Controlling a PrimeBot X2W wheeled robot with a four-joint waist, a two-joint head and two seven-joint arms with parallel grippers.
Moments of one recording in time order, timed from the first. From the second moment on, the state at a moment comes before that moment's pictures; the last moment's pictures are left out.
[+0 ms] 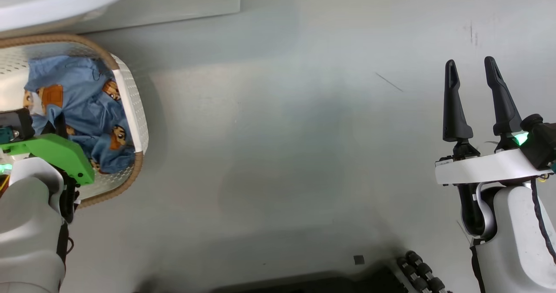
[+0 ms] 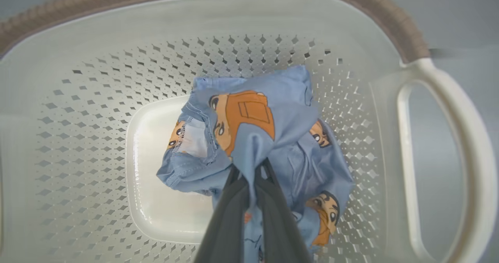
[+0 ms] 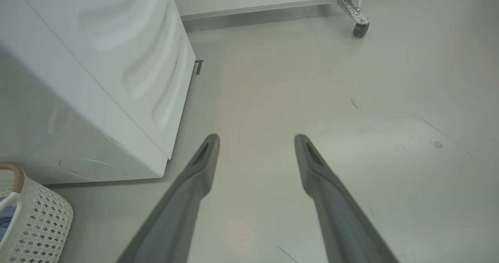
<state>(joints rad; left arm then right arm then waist) -0.74 0.24 -0.12 1.12 -0.38 -0.13 -0.21 -0.27 -0.06 0.08 0.04 0.24 0.12 -0.25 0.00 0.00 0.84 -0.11</state>
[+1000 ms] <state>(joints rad) -0.47 0.18 -0.03 0.77 -0.42 -0.13 -0.25 -0.17 -0.10 0.08 0.13 0.24 0.12 -0.25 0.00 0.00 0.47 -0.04</state>
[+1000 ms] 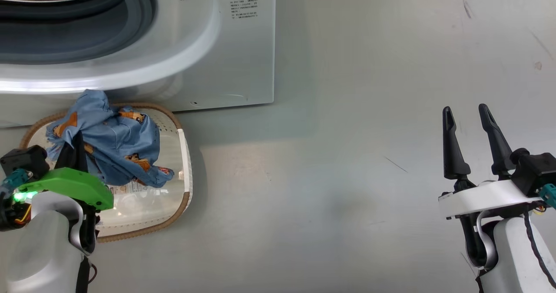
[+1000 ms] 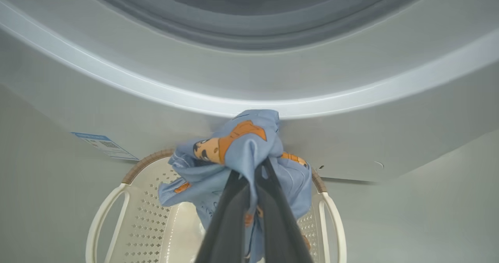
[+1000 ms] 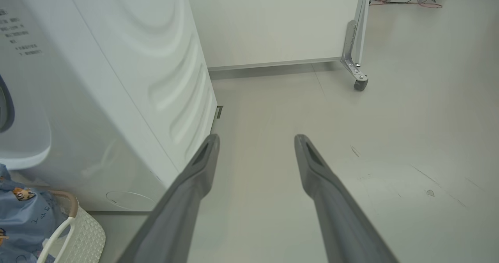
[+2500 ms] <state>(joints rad) -0.09 0.10 0.11 0.22 -0.26 -0.13 -0.25 -0.01 -0.11 0.09 0.15 0.24 0.12 -0.25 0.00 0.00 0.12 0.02</state>
